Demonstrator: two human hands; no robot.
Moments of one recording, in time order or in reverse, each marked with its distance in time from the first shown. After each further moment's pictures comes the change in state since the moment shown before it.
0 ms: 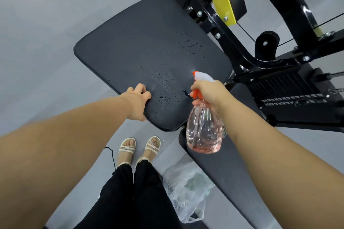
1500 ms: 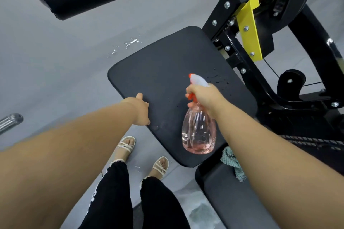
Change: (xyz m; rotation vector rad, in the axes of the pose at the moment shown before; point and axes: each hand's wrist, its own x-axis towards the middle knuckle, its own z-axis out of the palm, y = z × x) left_hand 0.002 -0.066 -0.056 0.086 -0.141 -0.213; right_hand 0.056 -0.077 0.079 -0.153 -0.116 -0.111
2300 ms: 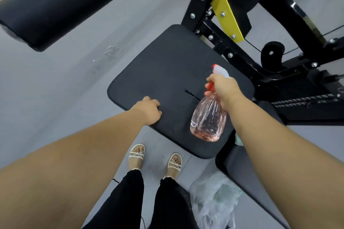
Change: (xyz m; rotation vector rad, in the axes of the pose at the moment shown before) left_hand 0.027 -0.031 -0.009 -0.360 0.127 0.150; right_hand -0.018 -0.015 -0.003 0.341 0.426 0.098
